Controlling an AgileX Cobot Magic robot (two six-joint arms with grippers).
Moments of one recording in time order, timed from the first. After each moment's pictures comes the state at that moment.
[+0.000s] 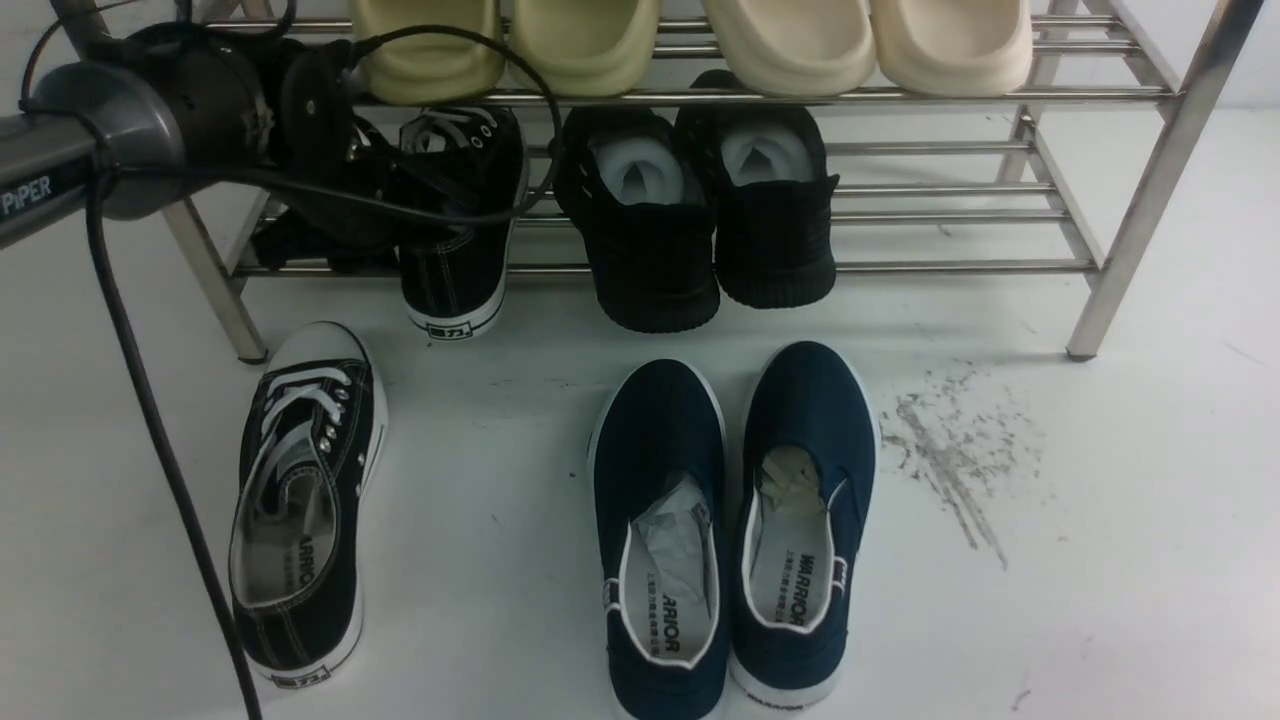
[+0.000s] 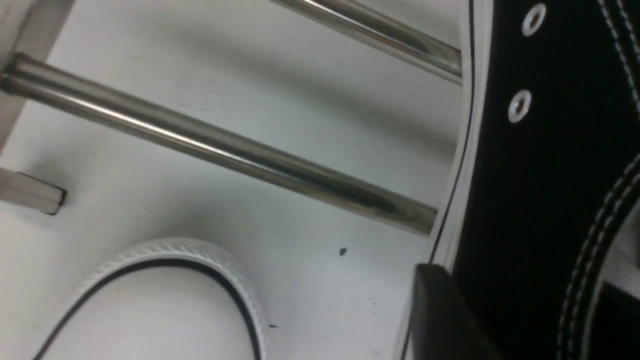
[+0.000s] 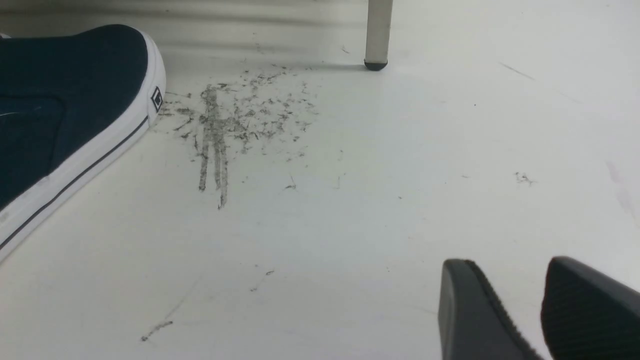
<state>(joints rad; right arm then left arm) 0.02 -0.01 0.01 0.00 0.39 0.04 -0.22 1.95 -1.55 0.07 0.55 -0.59</state>
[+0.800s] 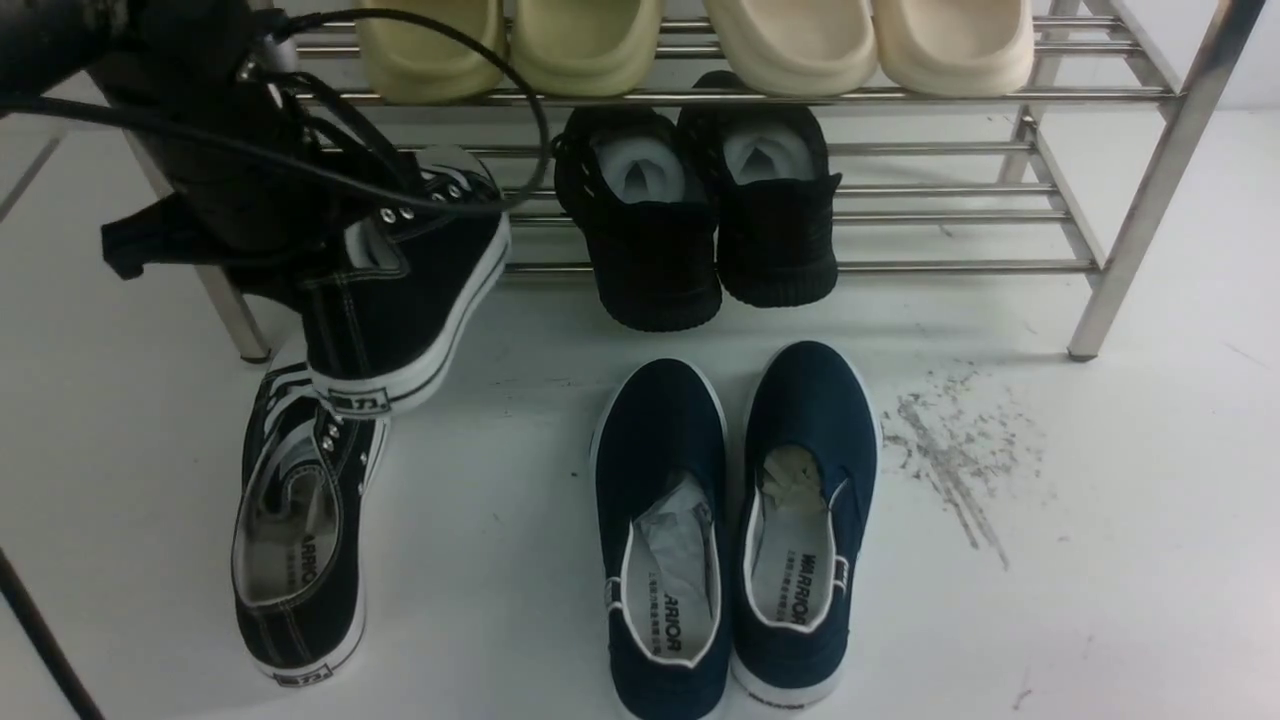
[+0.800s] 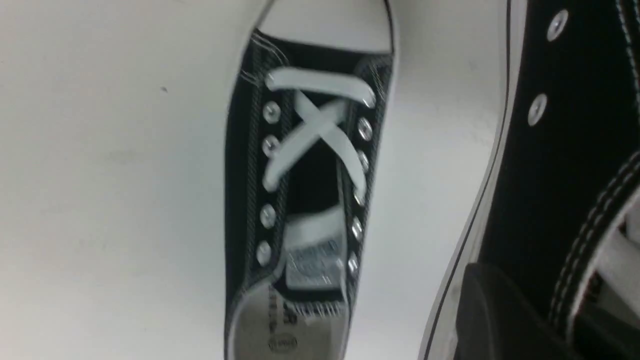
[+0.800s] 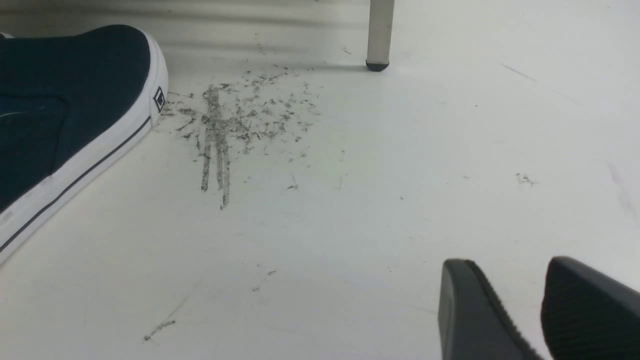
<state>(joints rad) 0.02 -0.01 0.01 0.00 0.39 0.04 -0.34 1.64 -1.51 0.14 1.12 -0.60</state>
